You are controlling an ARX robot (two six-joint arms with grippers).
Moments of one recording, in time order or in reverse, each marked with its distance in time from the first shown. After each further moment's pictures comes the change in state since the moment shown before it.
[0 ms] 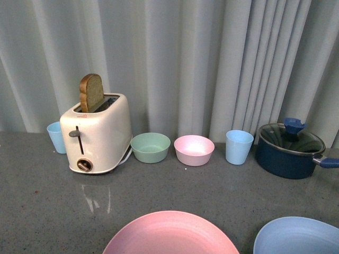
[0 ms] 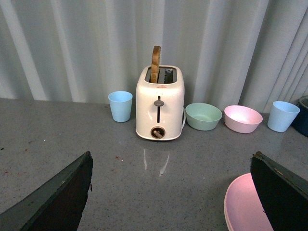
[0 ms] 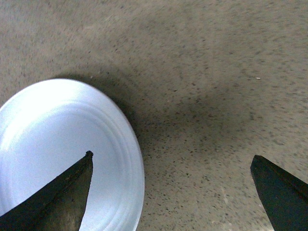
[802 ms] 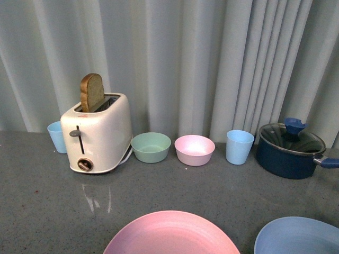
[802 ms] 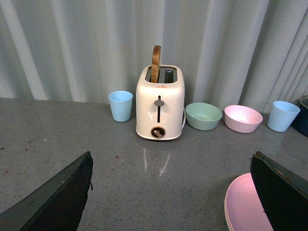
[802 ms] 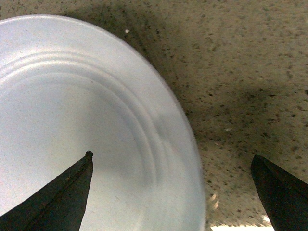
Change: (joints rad) left arm 0.000 0.000 0.000 0.000 0.000 0.001; right arm 0.181 0.352 0.106 0.152 0.034 -0.097
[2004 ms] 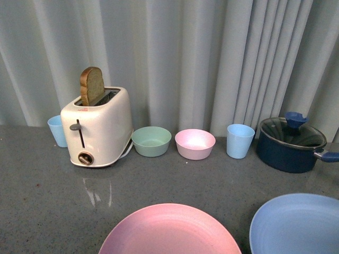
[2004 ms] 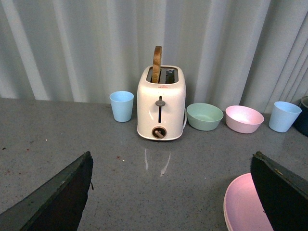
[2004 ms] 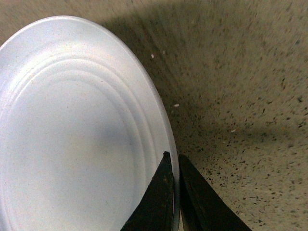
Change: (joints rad) left arm 0.000 0.000 0.000 0.000 0.000 0.000; right arm -0.065 -0.131 -0.055 -0.007 -0.154 0.039
